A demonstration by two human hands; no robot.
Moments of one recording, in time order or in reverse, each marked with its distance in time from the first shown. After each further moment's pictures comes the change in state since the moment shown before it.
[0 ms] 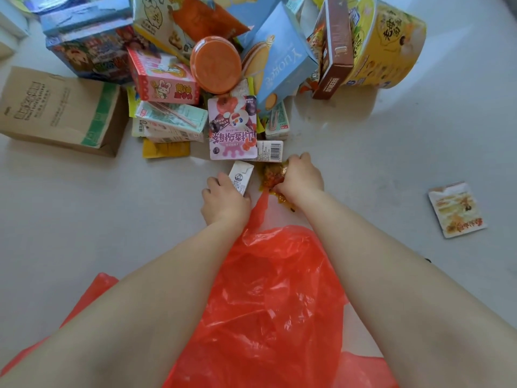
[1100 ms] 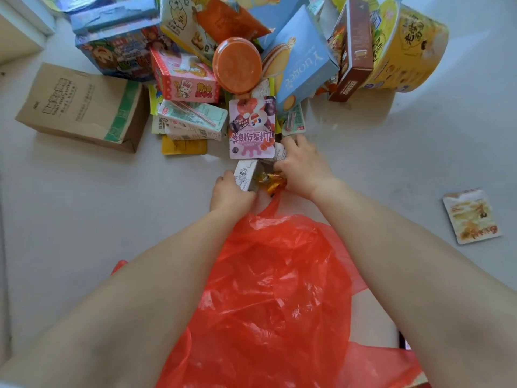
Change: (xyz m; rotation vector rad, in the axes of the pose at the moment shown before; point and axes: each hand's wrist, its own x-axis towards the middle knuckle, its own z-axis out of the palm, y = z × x) left_hand 0.016 -0.017 -0.021 -0.248 -0.138 -0.031; right_hand -0.006 -0.024 -0.023 -0.497 0.136 -0.640
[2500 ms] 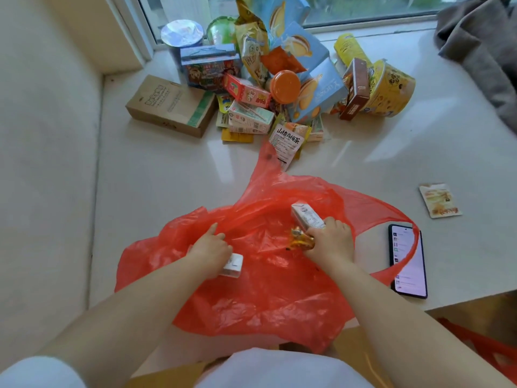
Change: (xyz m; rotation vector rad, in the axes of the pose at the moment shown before) left_hand -0.167 -0.188 -0.055 1.316 -0.258 0.705; right_hand -0.212 -0.142 0.004 0.080 -0.118 0.411
